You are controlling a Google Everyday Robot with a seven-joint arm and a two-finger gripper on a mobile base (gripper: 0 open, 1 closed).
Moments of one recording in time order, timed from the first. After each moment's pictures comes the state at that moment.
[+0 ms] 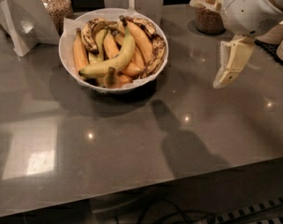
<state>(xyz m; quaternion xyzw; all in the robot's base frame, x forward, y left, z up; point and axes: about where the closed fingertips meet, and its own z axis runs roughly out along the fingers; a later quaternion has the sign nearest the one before) 0.512 -0.140 1.003 -0.76 0.58 -0.03 0.30</state>
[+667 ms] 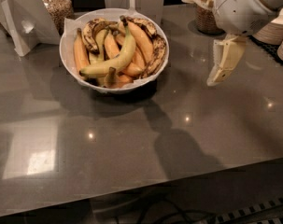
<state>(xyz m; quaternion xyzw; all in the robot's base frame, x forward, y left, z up) 0.517 -0.129 1.005 -0.77 0.56 -0.05 0.31</state>
